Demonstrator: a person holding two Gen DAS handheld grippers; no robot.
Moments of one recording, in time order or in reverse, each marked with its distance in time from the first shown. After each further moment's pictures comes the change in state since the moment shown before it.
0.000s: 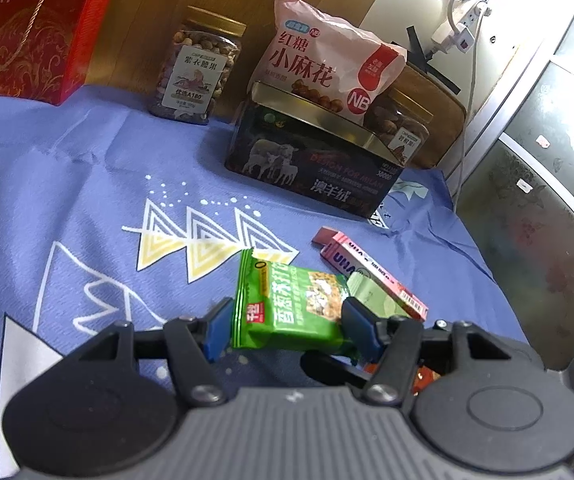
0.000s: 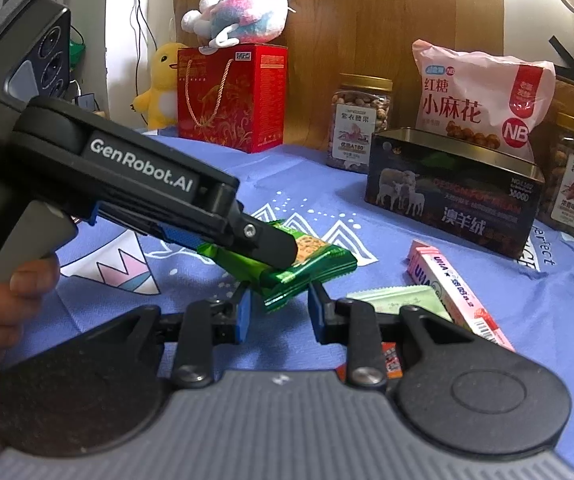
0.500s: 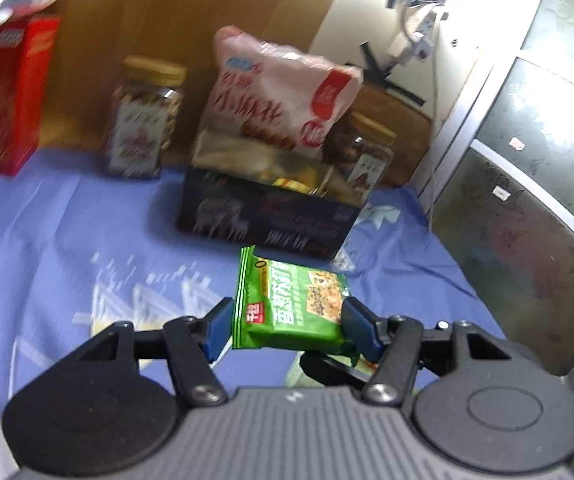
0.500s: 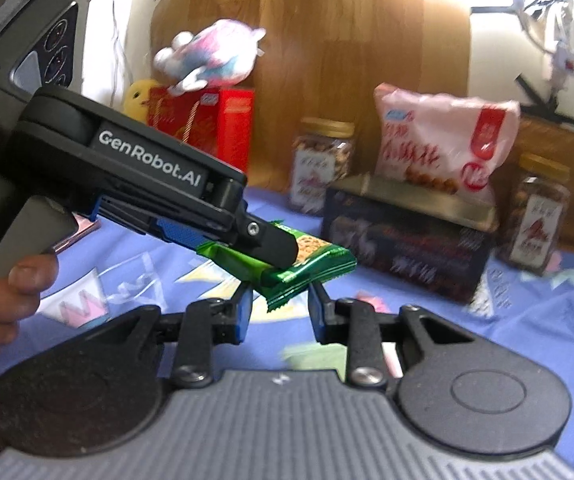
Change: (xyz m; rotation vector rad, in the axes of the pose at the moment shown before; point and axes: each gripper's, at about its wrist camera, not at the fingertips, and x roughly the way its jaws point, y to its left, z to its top) left arm 0.011 -0.046 0.043 0.118 -0.065 -0.037; right arm -0.015 -0.029 0.024 -0.025 -0.121 -0.112
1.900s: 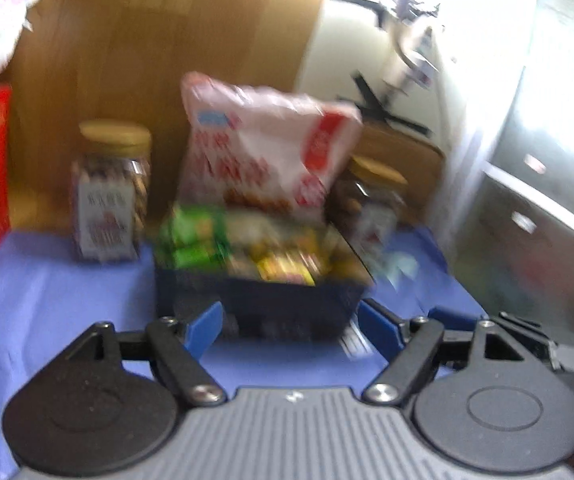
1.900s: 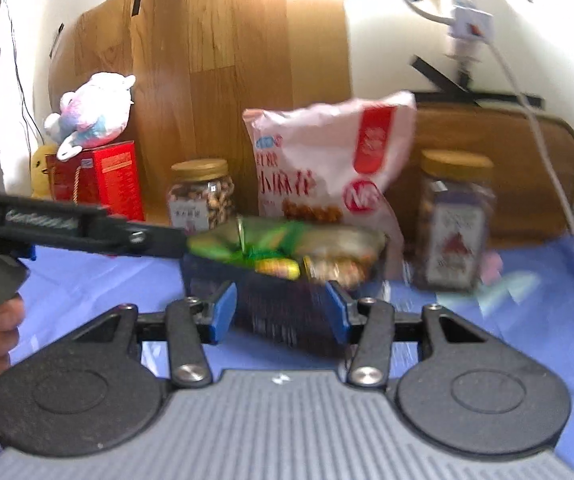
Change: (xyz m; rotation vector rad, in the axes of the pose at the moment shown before) left arm 0.049 -0.015 0.040 0.083 -0.078 0.027; right arm -0.008 -0.121 0.007 0.224 -0.002 -0.090
